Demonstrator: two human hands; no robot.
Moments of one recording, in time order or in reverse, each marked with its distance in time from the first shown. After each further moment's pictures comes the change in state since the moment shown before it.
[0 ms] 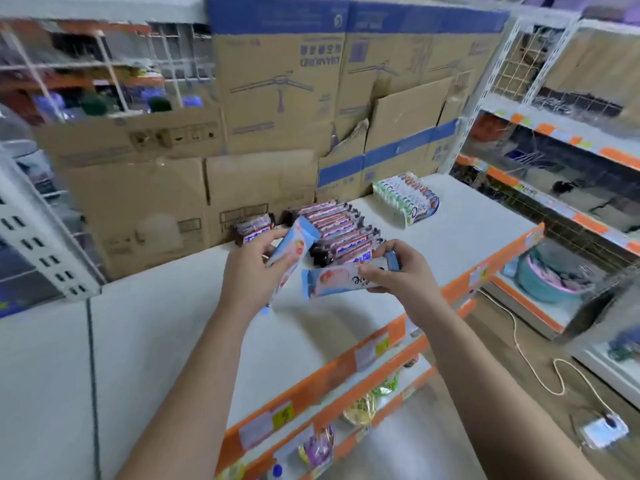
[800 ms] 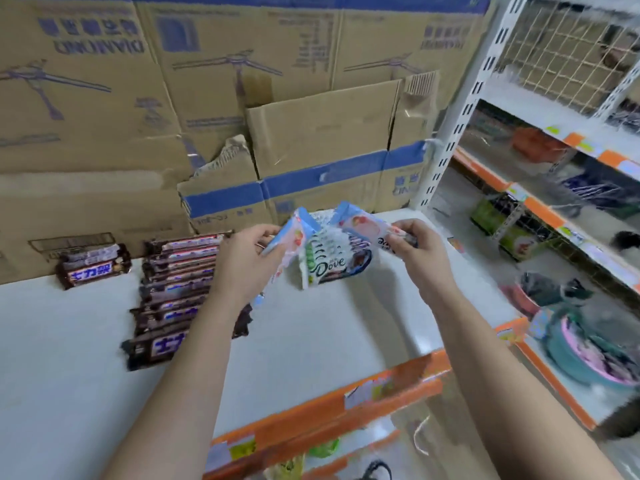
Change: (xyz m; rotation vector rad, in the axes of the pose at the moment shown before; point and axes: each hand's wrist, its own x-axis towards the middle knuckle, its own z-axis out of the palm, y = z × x) left_hand 0.151 0.064 0.252 0.195 0.184 -0.161; right_hand 0.260 0.051 -0.254 -0.147 0.011 -0.201
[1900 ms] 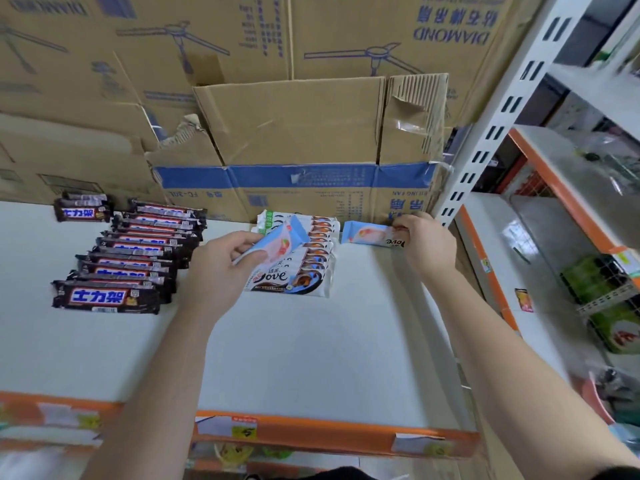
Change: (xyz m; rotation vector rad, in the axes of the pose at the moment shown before) left_hand -0.013 0.055 0.095 0.150 0.333 -0.226; right_hand 0.180 0.075 -0.048 -0.904 -0.320 -0.446
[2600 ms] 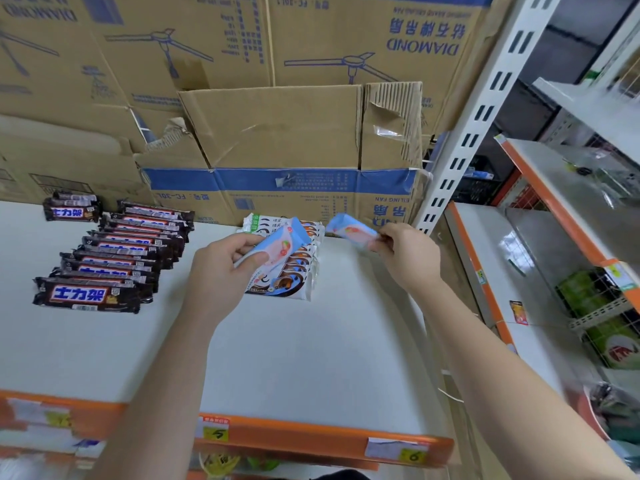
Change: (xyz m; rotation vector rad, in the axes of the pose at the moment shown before) left_hand -0.011 0.022 0.023 -0.037 0.052 0.018; right_hand -0.014 0.002 -0.009 0.097 0.045 -0.109
